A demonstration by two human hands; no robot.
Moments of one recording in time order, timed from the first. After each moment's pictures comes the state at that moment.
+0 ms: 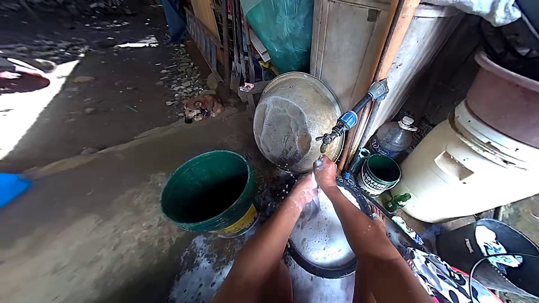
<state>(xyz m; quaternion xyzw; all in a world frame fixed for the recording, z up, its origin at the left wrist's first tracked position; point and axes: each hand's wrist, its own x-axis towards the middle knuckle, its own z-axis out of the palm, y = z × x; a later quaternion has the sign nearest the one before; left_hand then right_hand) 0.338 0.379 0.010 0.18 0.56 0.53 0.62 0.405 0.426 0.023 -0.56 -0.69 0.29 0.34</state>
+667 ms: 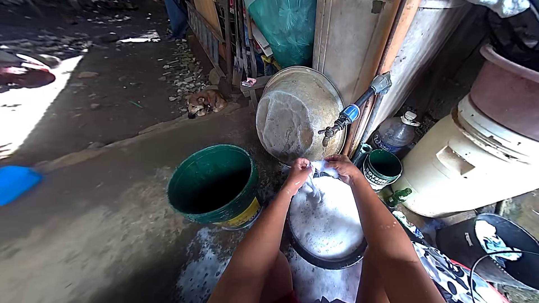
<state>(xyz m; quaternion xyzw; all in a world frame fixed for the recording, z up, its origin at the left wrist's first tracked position) 0.289 0.389 -0.021 0.48 0.60 0.46 0.44 0.466 0.453 0.016 -0.48 -0.54 0.64 0.27</state>
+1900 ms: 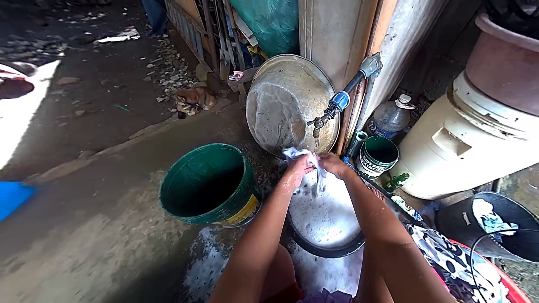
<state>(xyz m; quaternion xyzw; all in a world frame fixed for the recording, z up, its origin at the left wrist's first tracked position) 0.314 0.392 0.003 0.28 0.52 0.53 0.61 0.465 0.452 -0.006 -0.48 -0.71 0.50 0.14</state>
